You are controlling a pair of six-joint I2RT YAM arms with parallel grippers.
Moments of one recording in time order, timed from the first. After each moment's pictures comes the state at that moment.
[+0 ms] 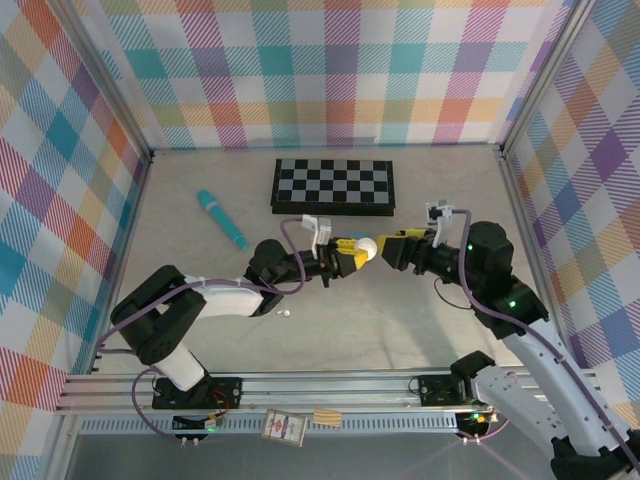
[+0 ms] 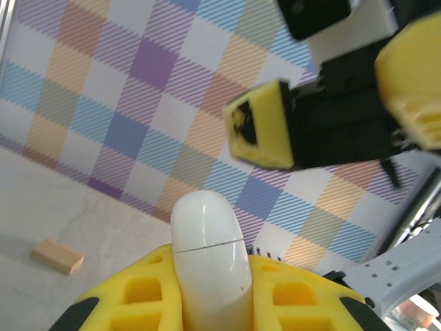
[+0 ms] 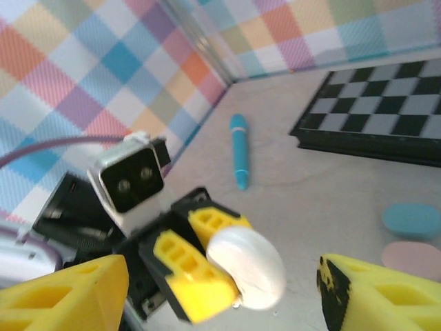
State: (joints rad) left arm -0.77 1.59 0.66 1.21 0.65 -0.57; right arm 0.45 0.71 0.83 -0.35 -0.48 0.49
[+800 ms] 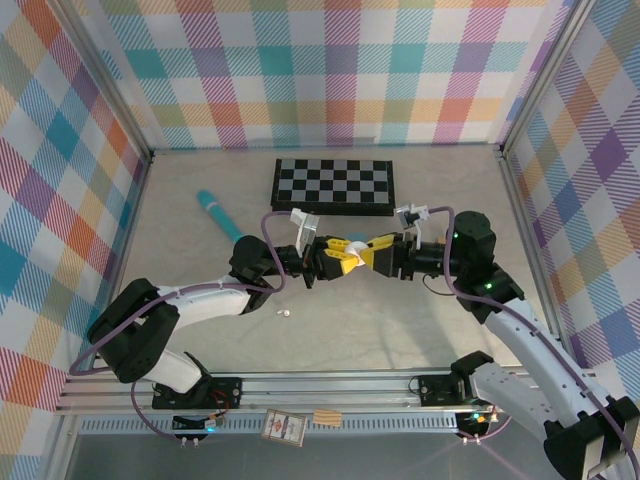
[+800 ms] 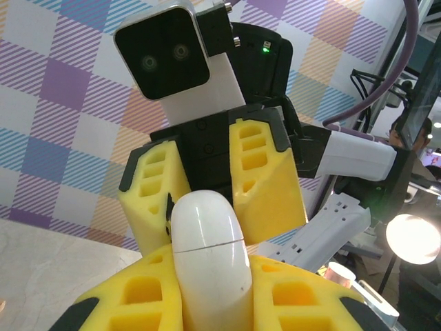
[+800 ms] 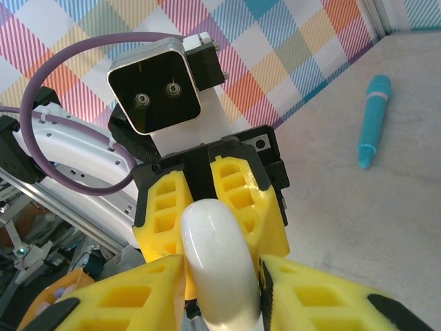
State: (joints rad) left arm -0.73 1.47 0.67 1.23 0.86 -0.66; right arm 0.43 0.86 0.77 -0.08 -0.93 0.47
